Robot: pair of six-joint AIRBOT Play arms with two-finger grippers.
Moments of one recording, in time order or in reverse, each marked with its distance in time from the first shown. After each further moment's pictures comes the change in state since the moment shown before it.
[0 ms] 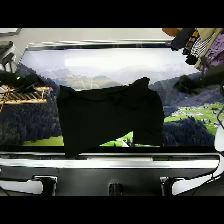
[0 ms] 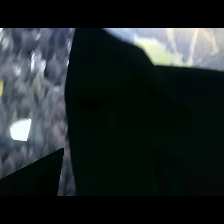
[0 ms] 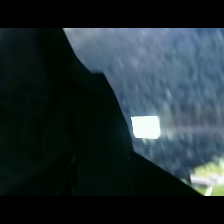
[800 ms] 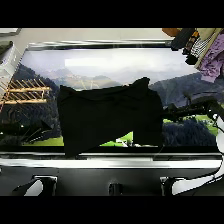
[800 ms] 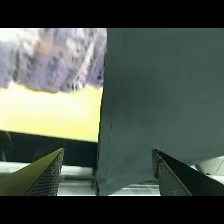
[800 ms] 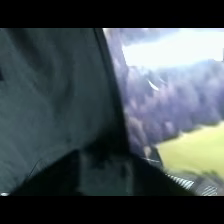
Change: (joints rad) left arm 0.092 0.576 -0.883 -0.051 0.026 0.026; right arm -0.026 -0.001 -0.483 0.163 0.072 -0.197
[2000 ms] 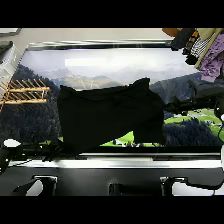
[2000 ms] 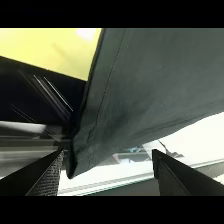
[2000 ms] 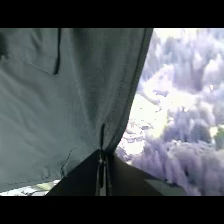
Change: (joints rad) left arm 0.000 0.053 -0.447 -0.270 0.079 0.105; right arm 0.051 0.255 -0.009 0.004 -0.037 0.095
